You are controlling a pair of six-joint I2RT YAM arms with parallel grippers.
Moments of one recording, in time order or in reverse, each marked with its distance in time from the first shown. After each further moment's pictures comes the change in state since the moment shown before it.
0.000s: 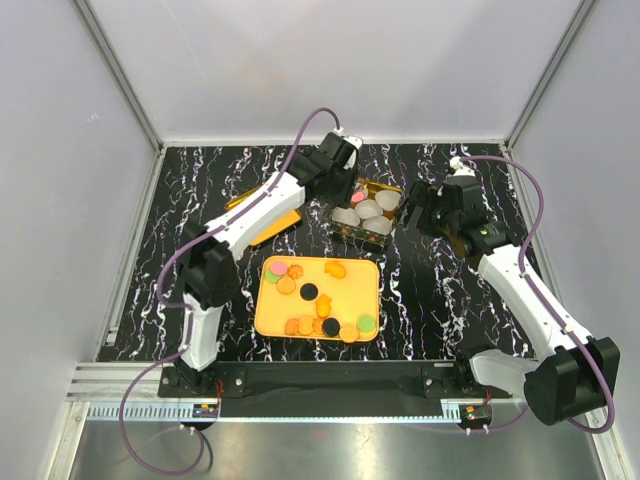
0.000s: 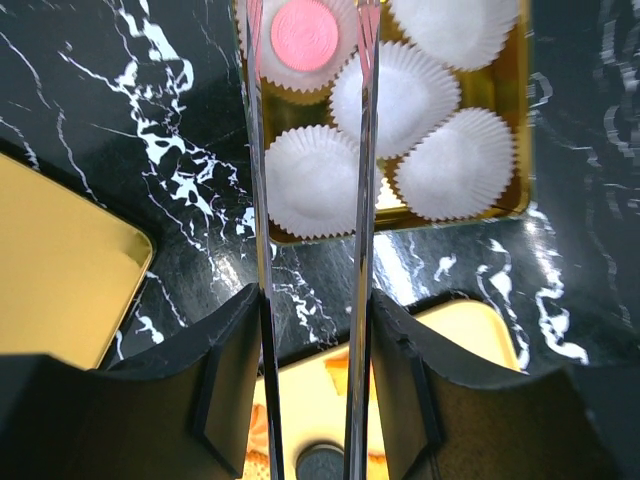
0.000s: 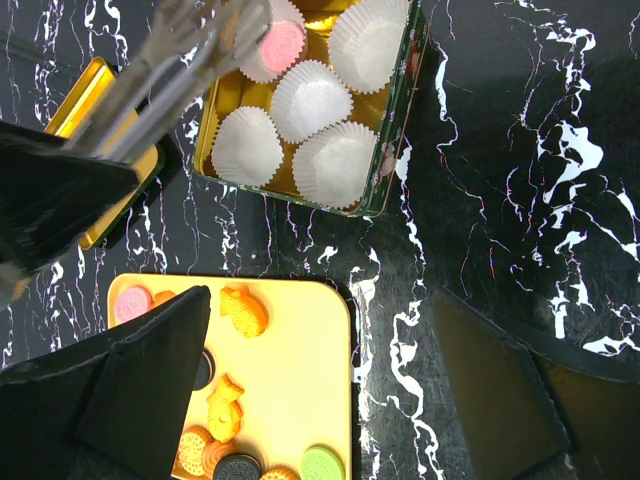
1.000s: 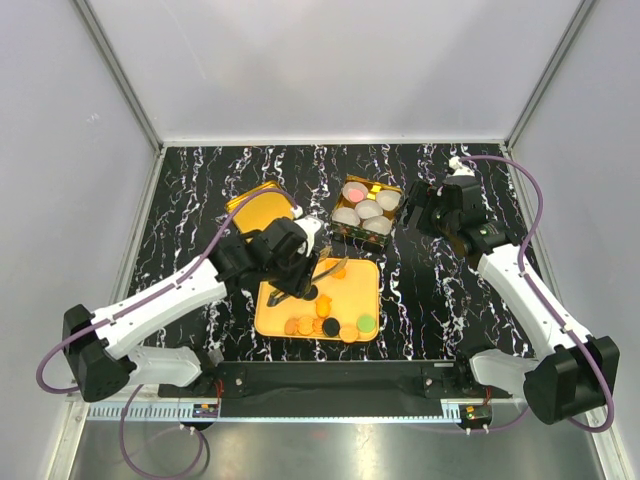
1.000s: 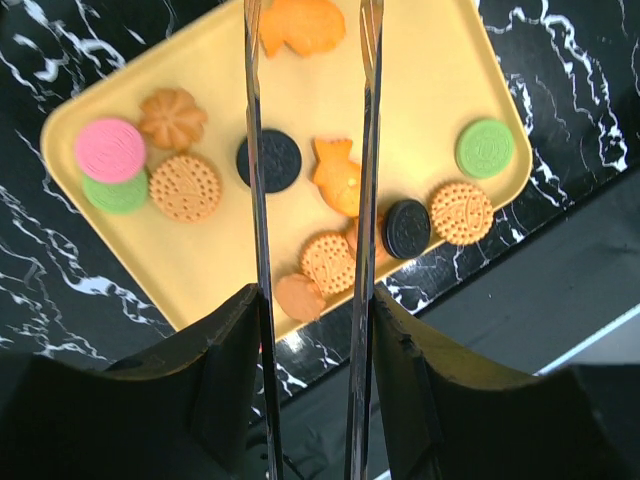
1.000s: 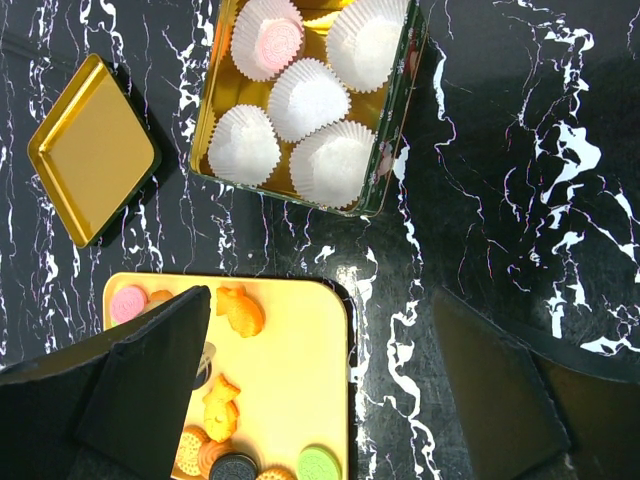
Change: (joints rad) left arm -0.208 -0.830 -0.832 -0.055 0.057 -0.112; right arm 0.000 0.005 0.000 0.000 0.001 -0.008
